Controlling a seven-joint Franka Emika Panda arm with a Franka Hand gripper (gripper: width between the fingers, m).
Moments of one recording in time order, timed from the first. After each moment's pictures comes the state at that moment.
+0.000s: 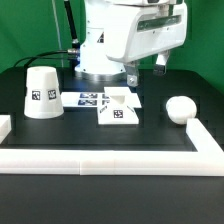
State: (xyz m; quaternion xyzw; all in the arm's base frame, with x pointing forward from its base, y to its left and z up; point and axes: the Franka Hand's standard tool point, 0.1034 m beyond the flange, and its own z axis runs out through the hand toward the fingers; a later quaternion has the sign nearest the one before) arm 0.562 0.054 0.119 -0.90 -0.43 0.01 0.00
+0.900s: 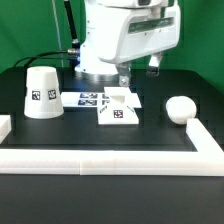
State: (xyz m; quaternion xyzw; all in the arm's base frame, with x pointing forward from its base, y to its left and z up) arm 0.548 0.037 0.113 -0.91 -0.42 0.02 0.00
